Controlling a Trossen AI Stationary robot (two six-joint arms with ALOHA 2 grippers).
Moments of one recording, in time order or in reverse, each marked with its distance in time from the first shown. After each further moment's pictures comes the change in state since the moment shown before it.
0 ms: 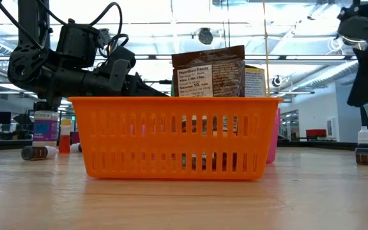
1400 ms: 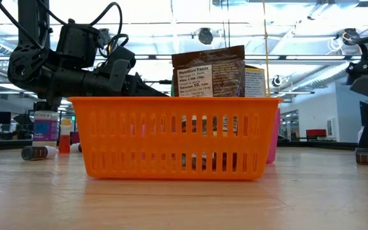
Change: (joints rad) left arm 0.000 0.000 0.000 0.000 0.000 0.000; right arm -0.012 -0.002 -0.338 0.501 -0.039 -0.033
